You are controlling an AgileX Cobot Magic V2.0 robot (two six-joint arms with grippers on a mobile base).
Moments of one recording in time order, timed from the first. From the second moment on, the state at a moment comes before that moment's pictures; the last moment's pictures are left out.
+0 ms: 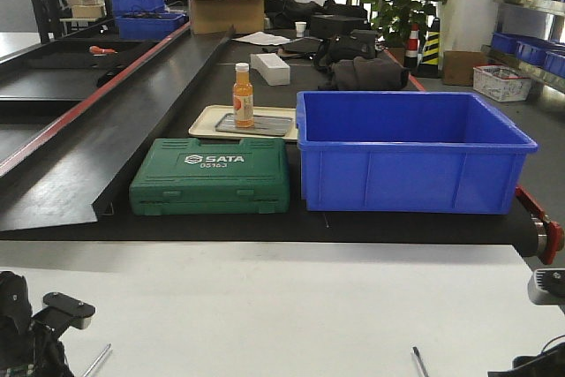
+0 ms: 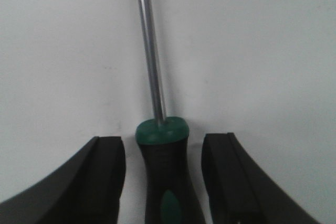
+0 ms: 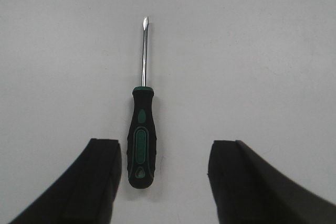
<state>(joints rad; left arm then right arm) -0.02 2.04 -1.24 -0.10 0.73 0.44 0.05 1.20 -0.73 0.04 0.52 0.02</state>
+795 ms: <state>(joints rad) -0.02 2.05 -1.24 -0.10 0.71 0.44 0.11 1.64 -1.04 0.04 0.64 -0.03</state>
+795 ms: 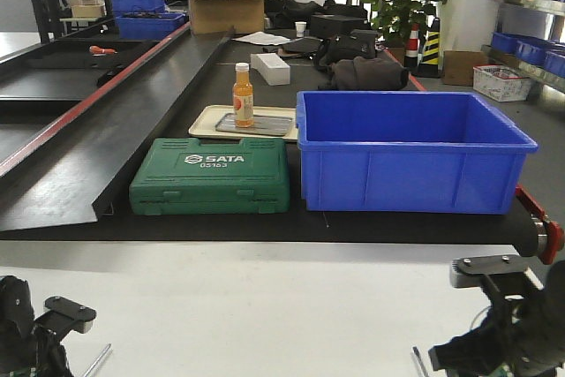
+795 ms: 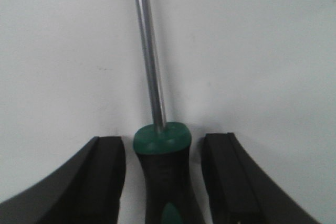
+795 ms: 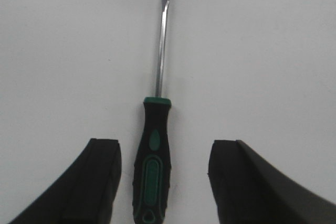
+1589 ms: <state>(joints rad) -0.02 2.05 -1.24 -0.10 0.71 0.43 0.13 2.06 -1.24 0.04 0.75 -0.03</state>
